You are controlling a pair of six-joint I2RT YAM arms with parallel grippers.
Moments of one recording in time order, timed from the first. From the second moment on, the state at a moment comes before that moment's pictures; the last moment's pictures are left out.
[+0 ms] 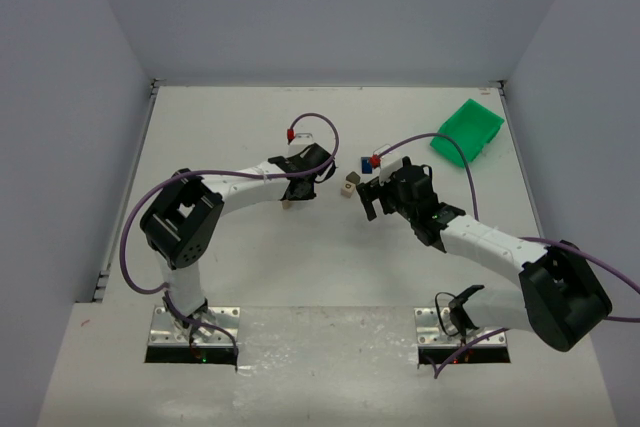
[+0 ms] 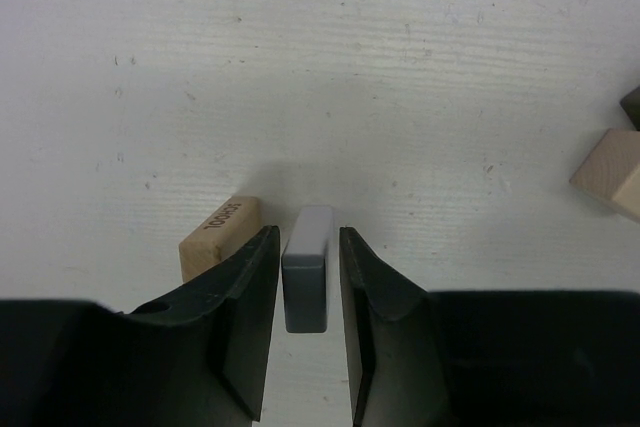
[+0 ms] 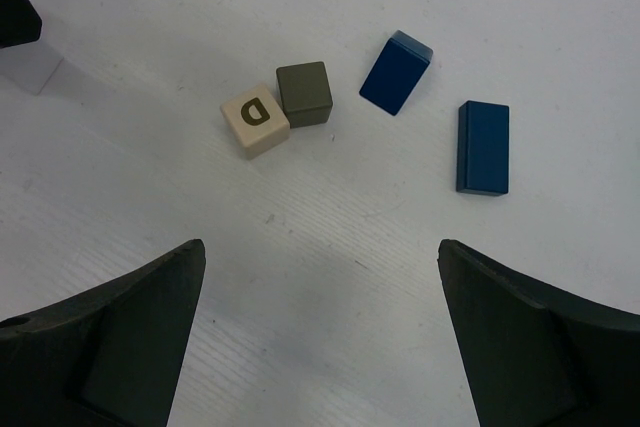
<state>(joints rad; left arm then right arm) -0.69 1.82 1.19 -0.48 -0.50 -0.67 0.56 1.25 0.51 0.21 0.08 -0.09</state>
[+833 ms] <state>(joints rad) -0.69 1.70 1.26 -0.50 -0.54 -0.62 0.56 1.25 0.52 0.20 0.08 -0.09</state>
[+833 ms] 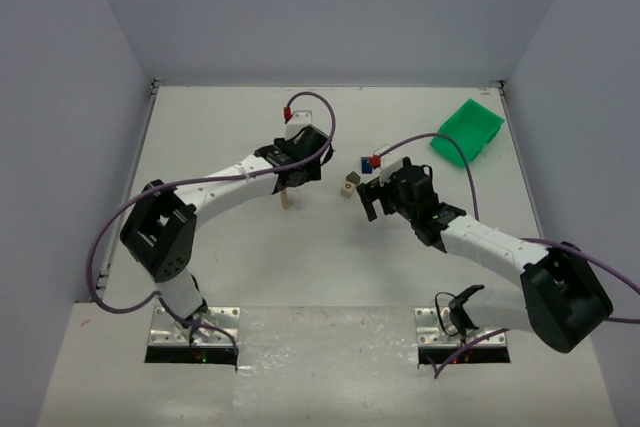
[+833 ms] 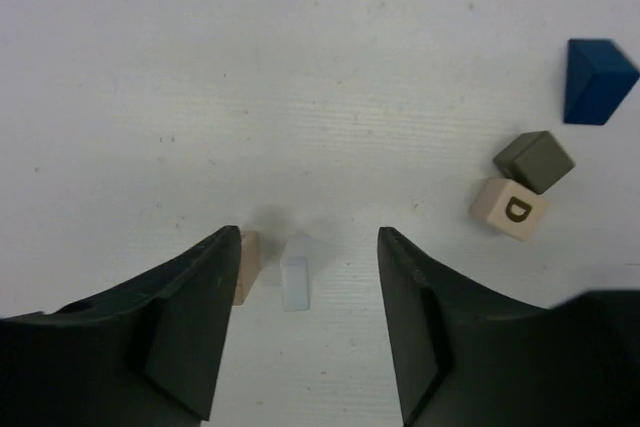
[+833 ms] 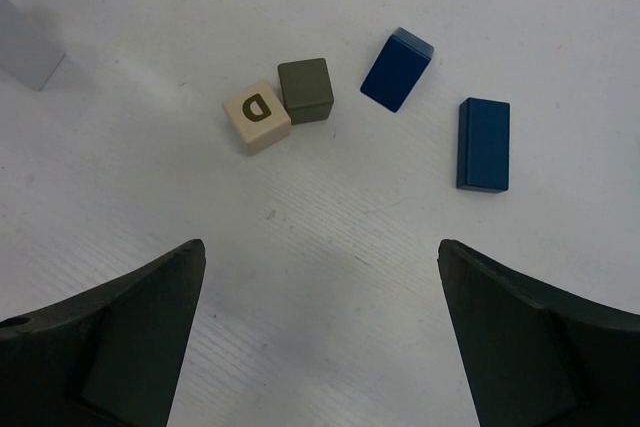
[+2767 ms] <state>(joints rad) -0.23 1.18 0.80 -0.13 -0.44 -0.76 0.17 1.96 1.14 -0.12 -0.17 -0.21</state>
